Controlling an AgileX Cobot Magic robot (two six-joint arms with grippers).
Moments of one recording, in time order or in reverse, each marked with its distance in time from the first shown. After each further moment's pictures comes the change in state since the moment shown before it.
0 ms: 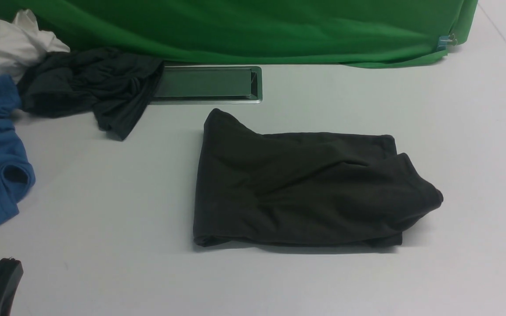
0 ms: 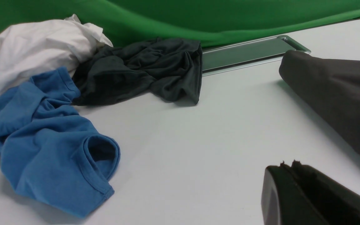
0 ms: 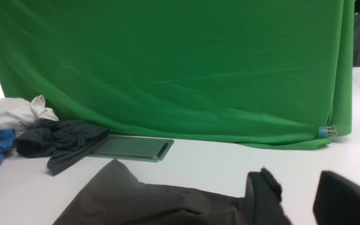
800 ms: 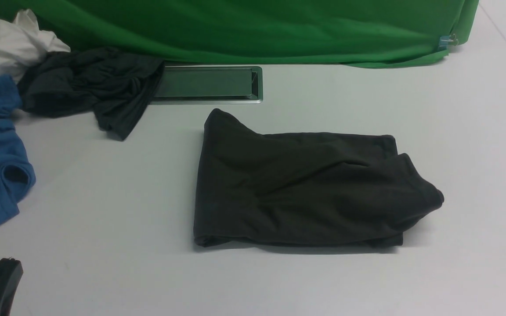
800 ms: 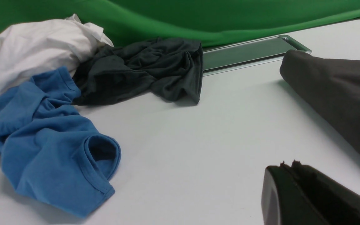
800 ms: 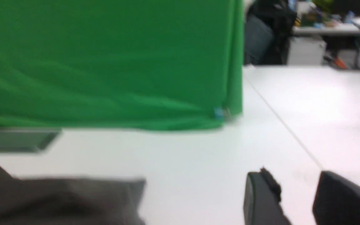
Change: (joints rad) right arm -0.334 -0.093 0.390 0.000 -0.277 -0.090; left arm 0.000 0.000 0.000 0.000 0.000 0.000
